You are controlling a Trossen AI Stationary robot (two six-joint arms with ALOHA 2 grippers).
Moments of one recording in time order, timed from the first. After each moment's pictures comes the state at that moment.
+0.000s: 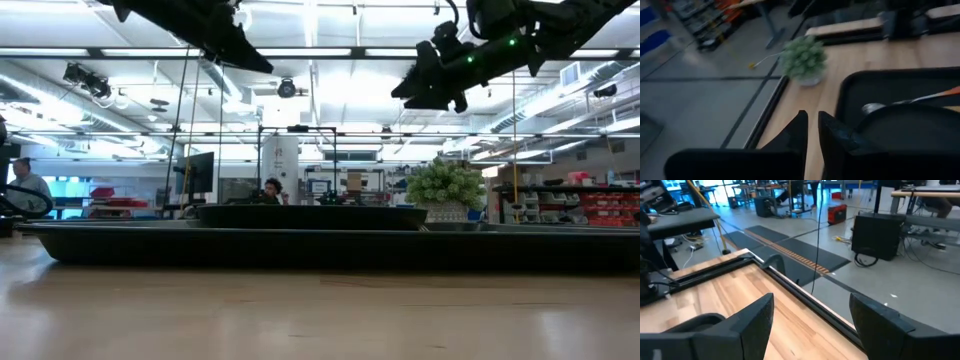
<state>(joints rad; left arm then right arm) 0.24 1.09 0.81 -0.06 -0.22 0.26 -0.50 1.09 0.61 0.33 0.15 0.10</state>
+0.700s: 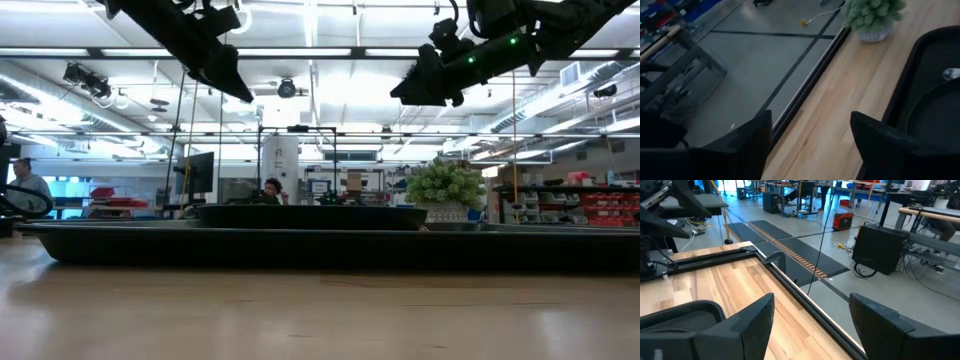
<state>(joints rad) 0.24 1.09 0.81 -0.23 -0.56 0.16 -0.48 1.09 0.61 0.33 0.12 -0.04</state>
